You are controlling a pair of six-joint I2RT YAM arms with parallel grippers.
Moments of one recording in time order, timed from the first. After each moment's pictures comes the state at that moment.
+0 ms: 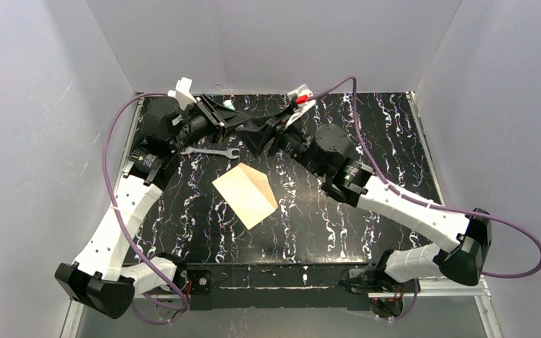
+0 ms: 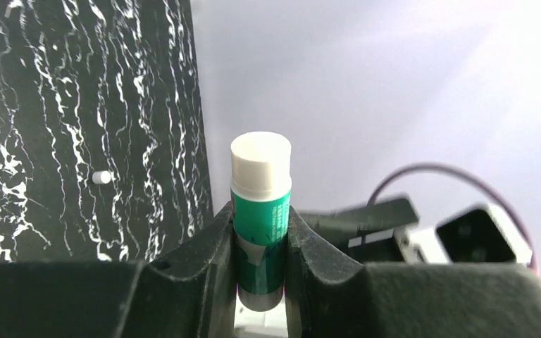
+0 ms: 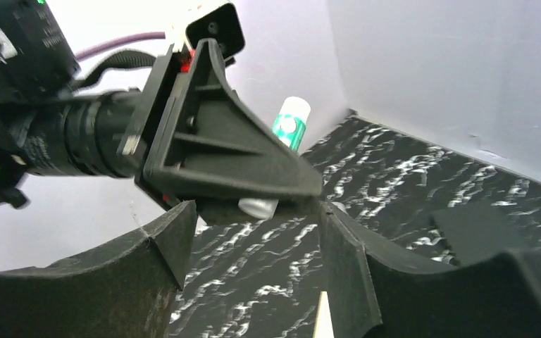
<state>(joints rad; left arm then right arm) -0.38 1.13 1.29 -0.33 0.43 -1.15 1.00 1.31 1.24 0.28 0.01 0.38</state>
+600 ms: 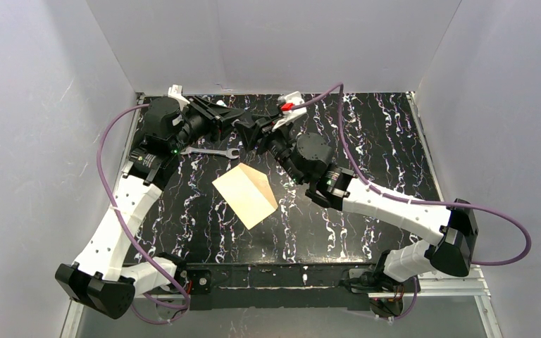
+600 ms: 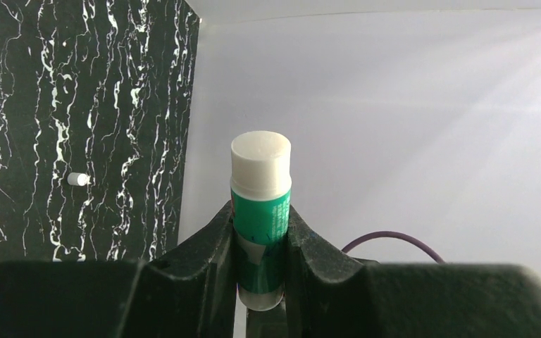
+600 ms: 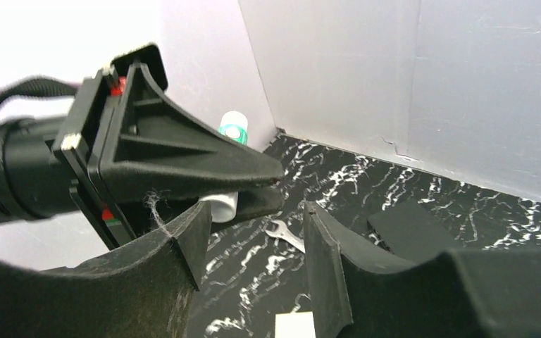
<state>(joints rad) -0.37 1.13 1.30 -0.39 0.28 -1.37 1.12 1.40 1.25 0.36 0.39 0.17</state>
